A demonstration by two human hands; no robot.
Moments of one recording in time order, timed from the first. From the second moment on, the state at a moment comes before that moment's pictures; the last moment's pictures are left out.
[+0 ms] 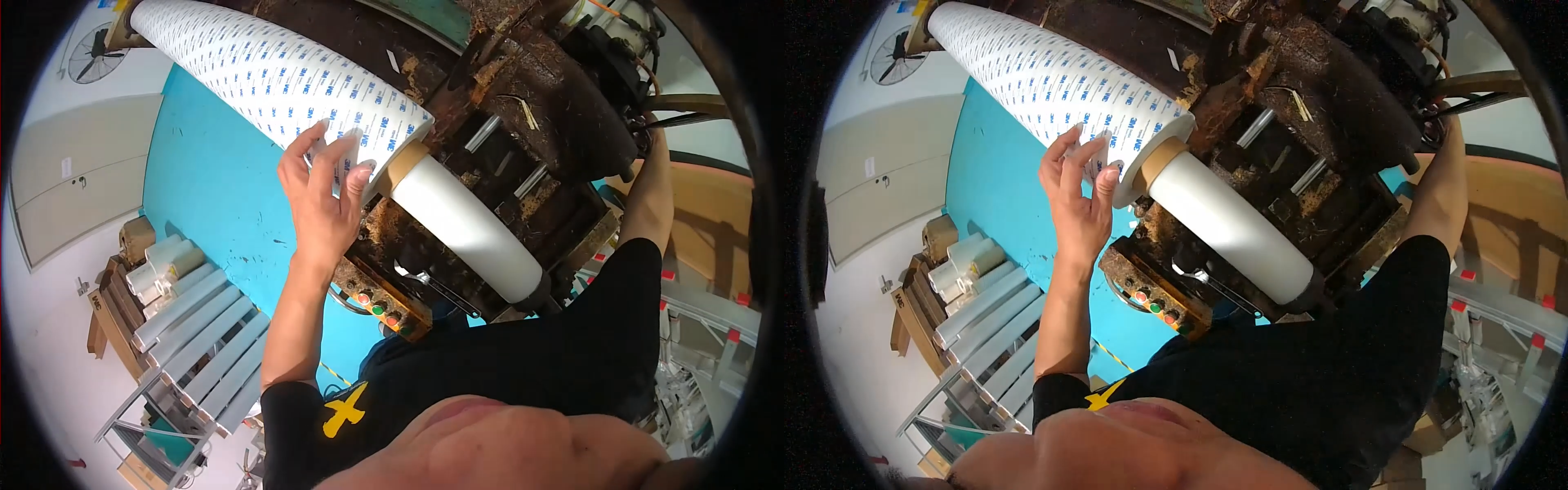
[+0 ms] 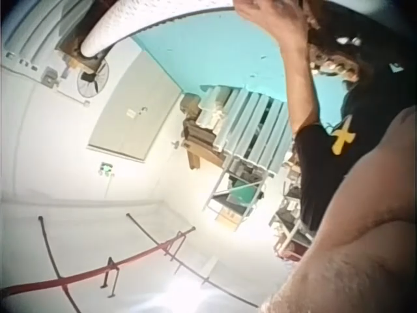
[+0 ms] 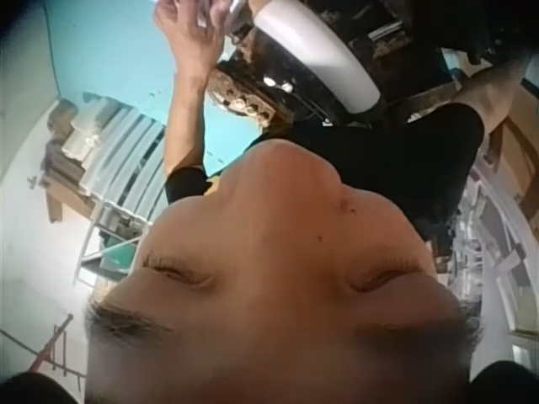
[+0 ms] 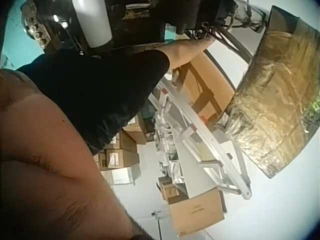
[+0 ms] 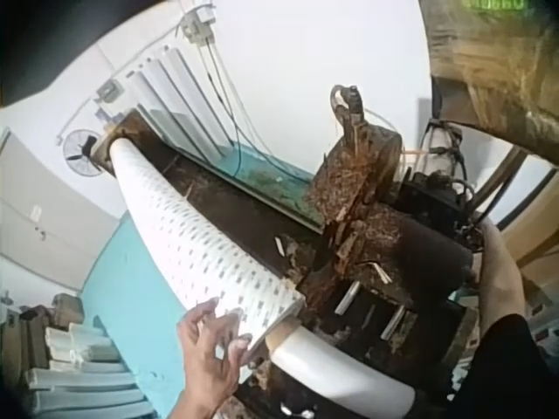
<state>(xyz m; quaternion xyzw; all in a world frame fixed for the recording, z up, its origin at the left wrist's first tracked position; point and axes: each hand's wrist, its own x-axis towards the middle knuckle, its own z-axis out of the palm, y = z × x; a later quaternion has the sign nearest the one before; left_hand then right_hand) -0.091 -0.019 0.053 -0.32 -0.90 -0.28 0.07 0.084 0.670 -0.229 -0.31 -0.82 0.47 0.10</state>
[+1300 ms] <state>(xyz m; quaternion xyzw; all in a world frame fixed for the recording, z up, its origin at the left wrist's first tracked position) 0.064 -0.297 -0.147 0.25 -0.88 -0.19 -0.35 0.104 0.644 -0.204 -0.45 -0.57 0.68 0.05</state>
